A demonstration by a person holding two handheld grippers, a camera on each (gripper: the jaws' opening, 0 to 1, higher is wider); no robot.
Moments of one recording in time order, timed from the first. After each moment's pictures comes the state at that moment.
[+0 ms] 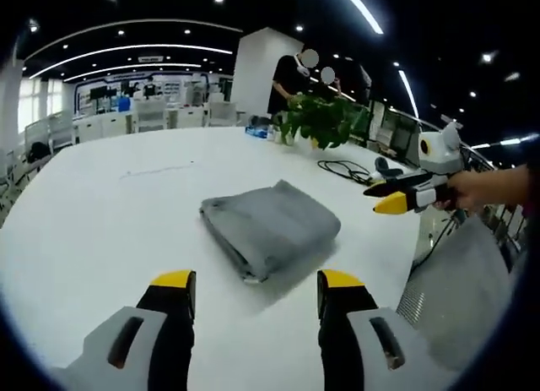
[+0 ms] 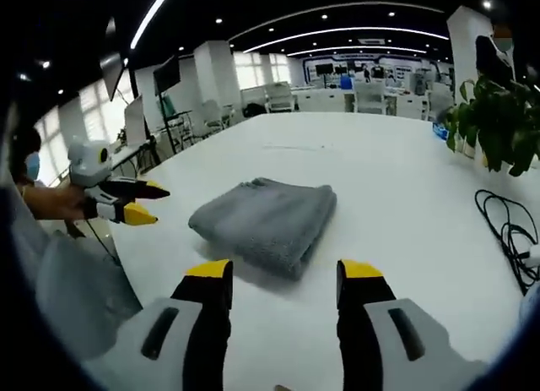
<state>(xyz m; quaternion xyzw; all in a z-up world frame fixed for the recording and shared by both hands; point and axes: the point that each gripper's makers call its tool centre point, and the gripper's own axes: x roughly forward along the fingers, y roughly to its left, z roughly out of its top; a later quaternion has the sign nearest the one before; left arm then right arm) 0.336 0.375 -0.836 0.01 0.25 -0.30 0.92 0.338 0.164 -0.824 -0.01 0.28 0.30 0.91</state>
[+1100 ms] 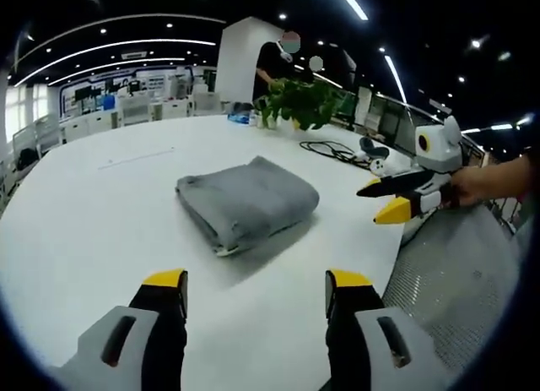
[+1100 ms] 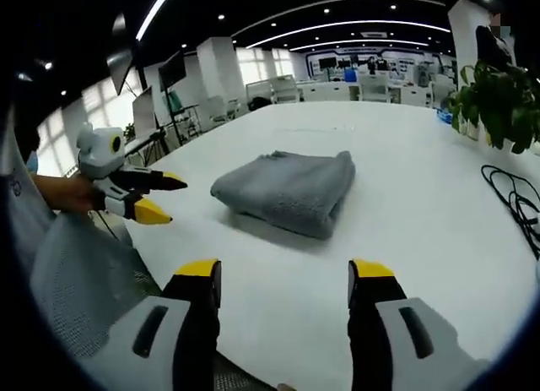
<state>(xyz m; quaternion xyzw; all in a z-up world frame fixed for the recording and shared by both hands) 0.309 0.360 -0.855 0.03 0.27 -0.33 0.91 0.296 0.176 -0.854 0.00 0.29 0.31 0.91</state>
